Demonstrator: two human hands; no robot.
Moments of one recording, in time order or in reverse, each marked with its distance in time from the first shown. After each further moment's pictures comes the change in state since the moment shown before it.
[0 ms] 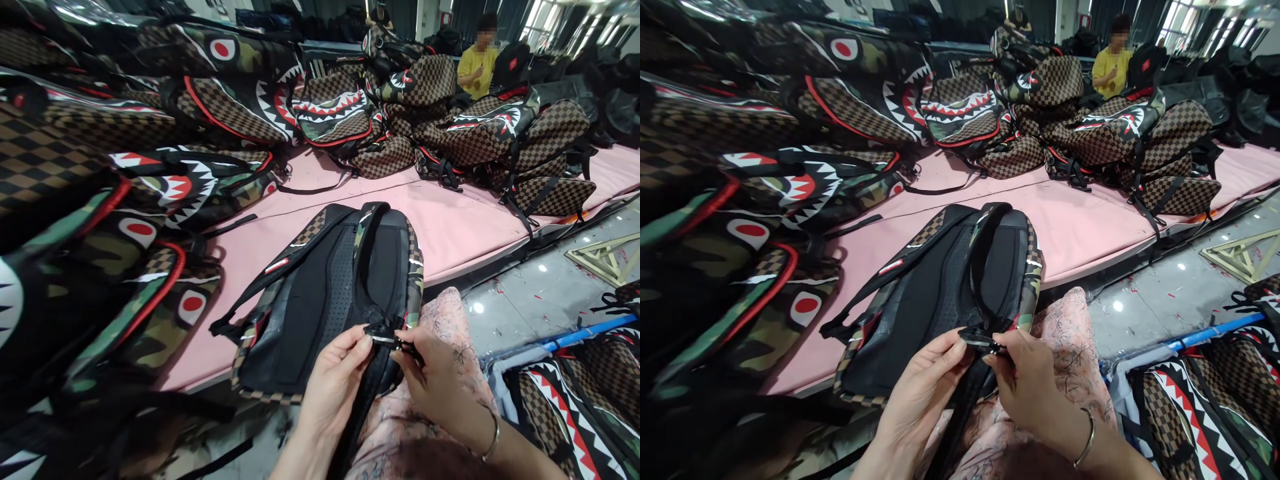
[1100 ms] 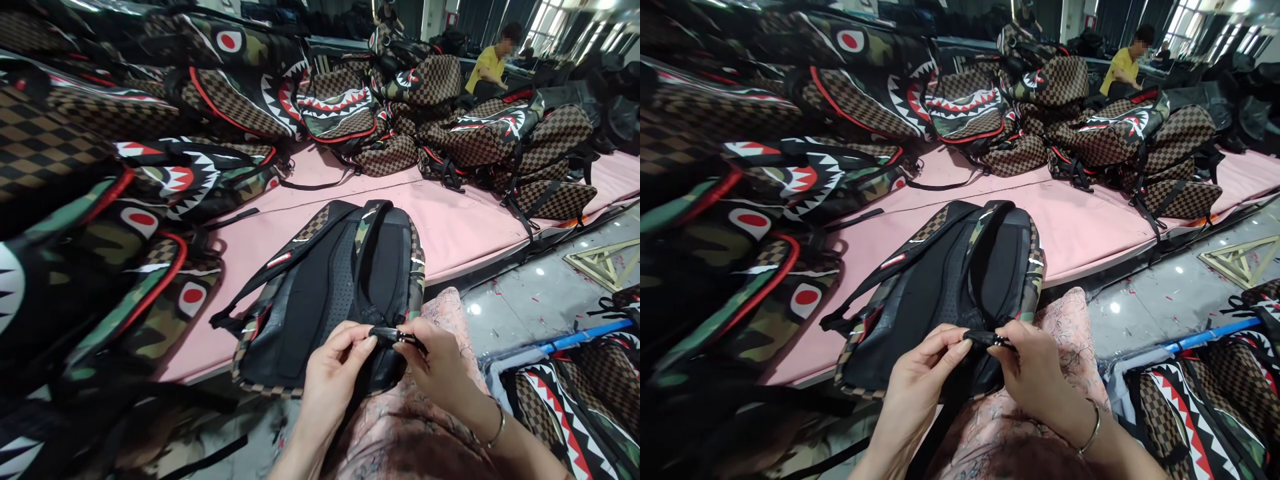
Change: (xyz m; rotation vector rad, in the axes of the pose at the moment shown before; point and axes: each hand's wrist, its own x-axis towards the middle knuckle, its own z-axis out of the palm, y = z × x) left_hand -0.003 -0.004 -0.011 0.521 0.000 0.429; right_hand 0.016 -0.003 -0.011 0.037 -0.170 0.101
